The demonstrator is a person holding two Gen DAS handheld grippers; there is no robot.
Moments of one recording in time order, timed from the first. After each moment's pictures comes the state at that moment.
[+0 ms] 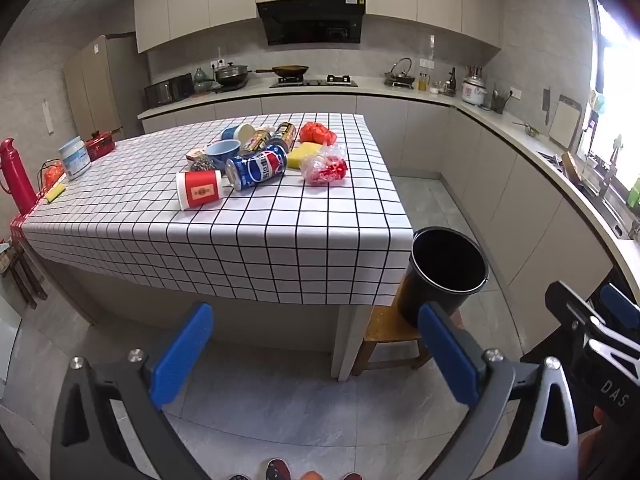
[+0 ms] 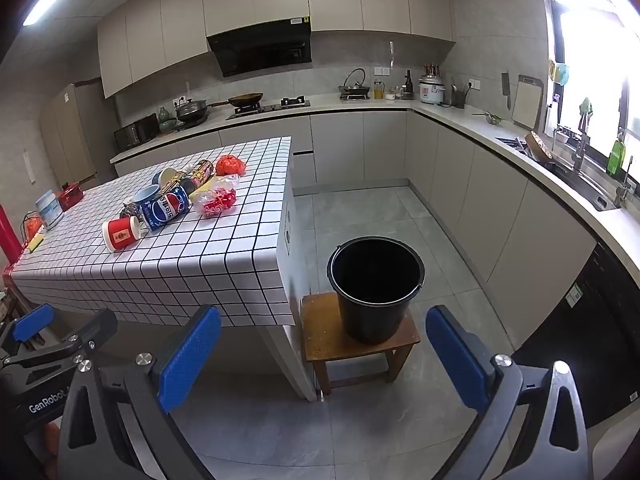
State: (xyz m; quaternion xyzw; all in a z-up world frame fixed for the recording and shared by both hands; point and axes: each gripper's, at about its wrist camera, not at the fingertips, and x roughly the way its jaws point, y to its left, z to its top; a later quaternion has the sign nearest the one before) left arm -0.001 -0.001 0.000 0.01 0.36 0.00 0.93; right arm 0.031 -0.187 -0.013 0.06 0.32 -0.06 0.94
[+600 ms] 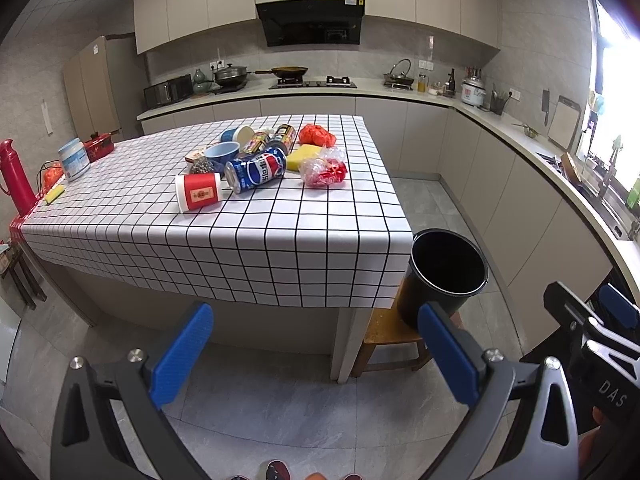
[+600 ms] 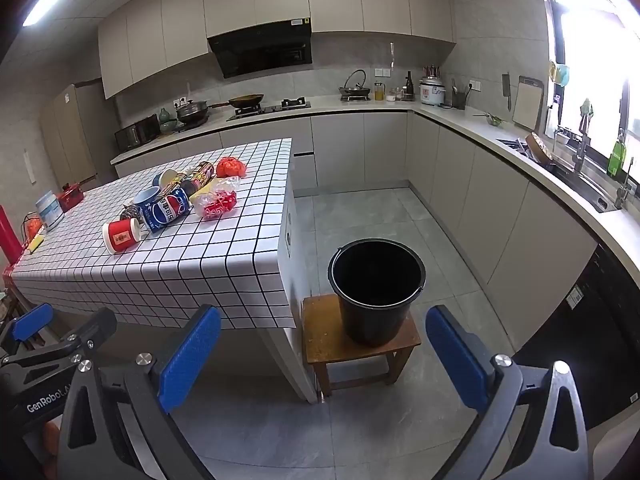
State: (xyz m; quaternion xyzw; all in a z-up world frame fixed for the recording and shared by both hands) left arm 0.002 -0.001 0.006 0.00 0.36 0.00 0.93; right arm 0.033 -0.187 -0.009 0.05 0.32 -0.06 0.94
